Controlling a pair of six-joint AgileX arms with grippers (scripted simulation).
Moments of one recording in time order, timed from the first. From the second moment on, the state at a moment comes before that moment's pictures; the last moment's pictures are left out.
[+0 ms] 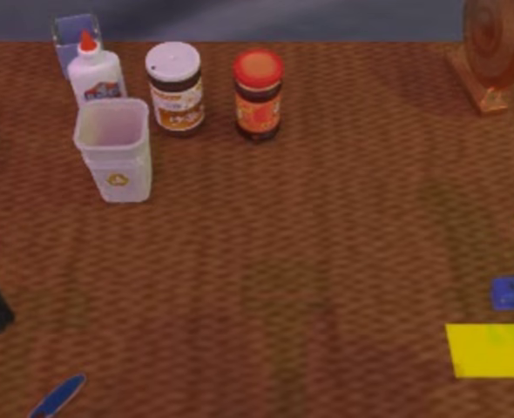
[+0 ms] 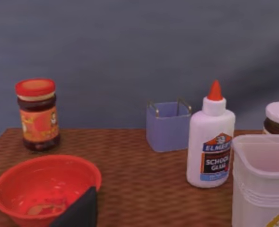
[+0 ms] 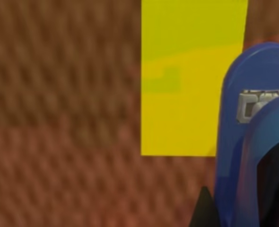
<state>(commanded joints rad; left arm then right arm) 0.00 0.00 0.00 0.00 0.00 0.00 0.32 1.49 1.05 -1.11 0.01 1.89</state>
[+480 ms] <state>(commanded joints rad) 0.00 0.00 0.00 0.00 0.00 0.00 0.31 1.52 1.01 -1.04 0.01 1.89</state>
